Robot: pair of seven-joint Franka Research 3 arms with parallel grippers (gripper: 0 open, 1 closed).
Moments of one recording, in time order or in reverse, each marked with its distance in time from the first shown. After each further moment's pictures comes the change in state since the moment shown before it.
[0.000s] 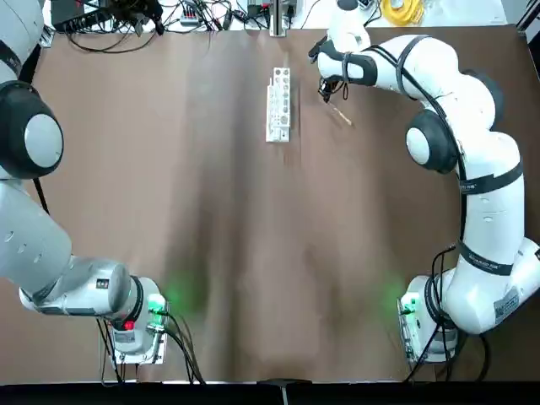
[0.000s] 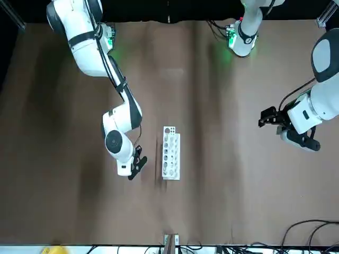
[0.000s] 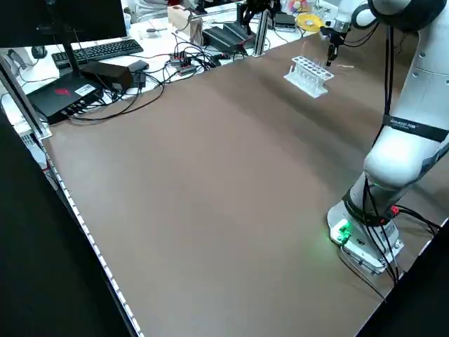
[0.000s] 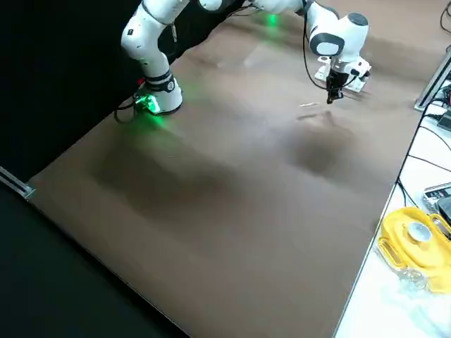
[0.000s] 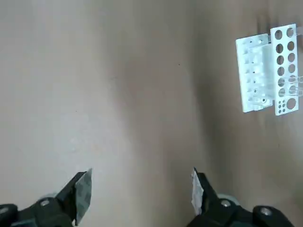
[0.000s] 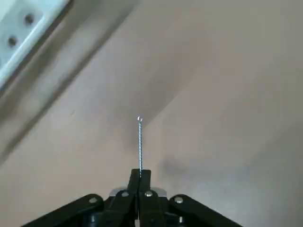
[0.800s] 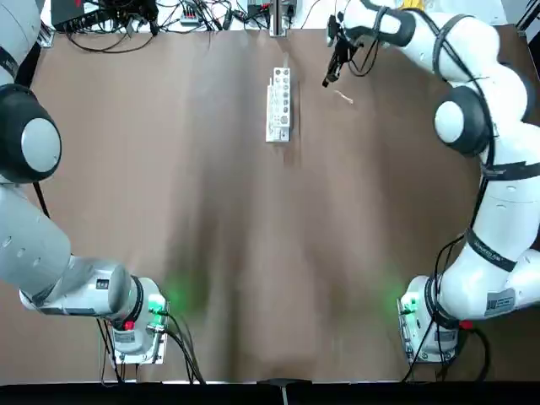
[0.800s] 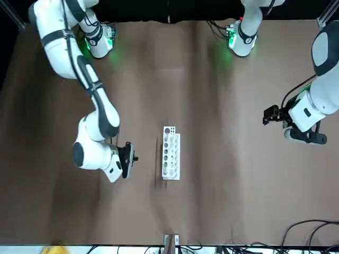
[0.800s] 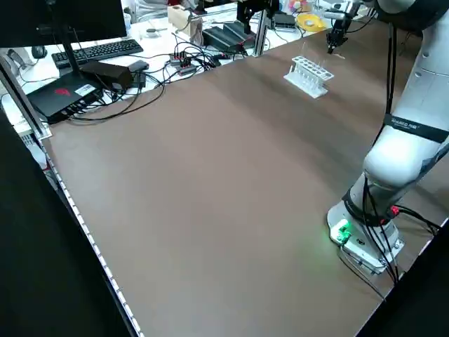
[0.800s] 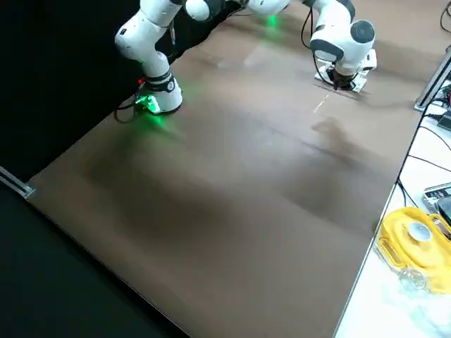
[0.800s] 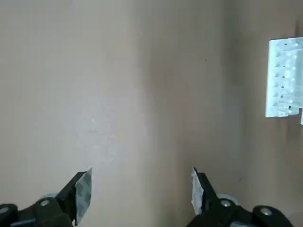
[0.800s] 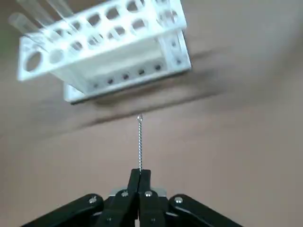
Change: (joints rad) left arm -0.008 -0.026 -0.005 0.000 0.107 -0.039 -0.150; right arm -0.311 -0.050 0.267 0.018 0.274 -0.095 -0.867
